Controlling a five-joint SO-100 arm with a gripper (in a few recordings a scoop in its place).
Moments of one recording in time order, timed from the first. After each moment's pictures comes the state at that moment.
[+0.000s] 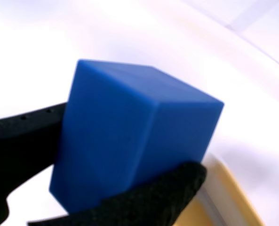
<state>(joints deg) 13.3 91.2 107.9 2.4 -108.8</state>
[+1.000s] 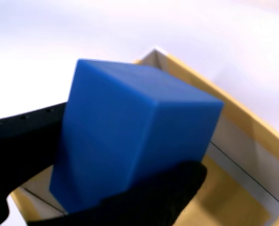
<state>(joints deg) 15.6 73.6 102.2 1.3 -98.6</state>
